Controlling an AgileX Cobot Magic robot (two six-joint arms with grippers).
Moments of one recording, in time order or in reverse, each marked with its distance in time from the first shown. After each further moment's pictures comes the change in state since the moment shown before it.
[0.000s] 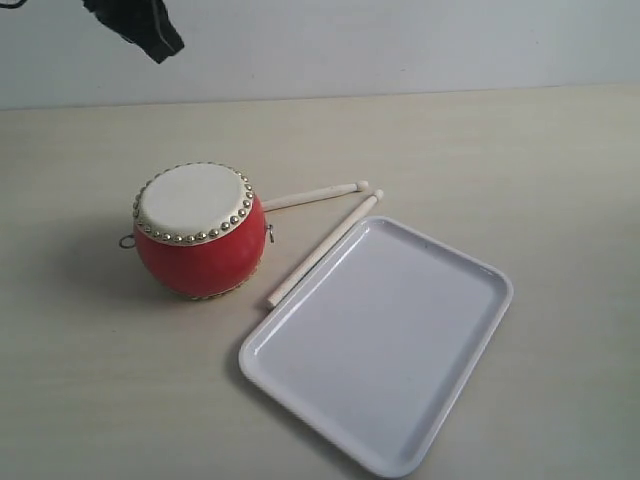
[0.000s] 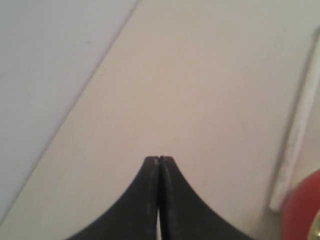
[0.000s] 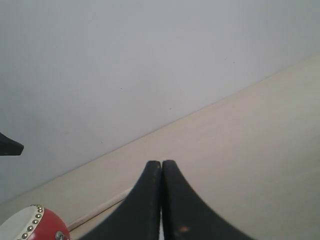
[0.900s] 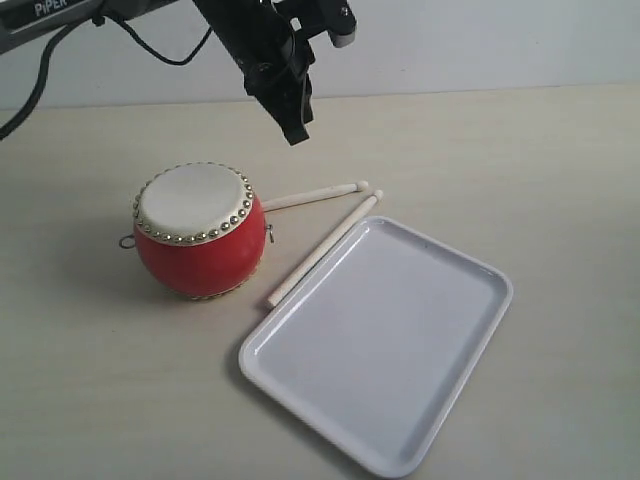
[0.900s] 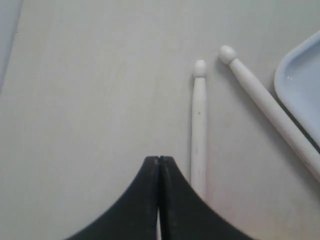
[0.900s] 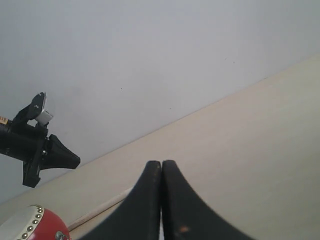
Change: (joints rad) left arm -0.319 0.114 -0.028 0.169 -0.027 -0.098; right arm 0.000 0.000 0.000 0.000 0.000 0.000
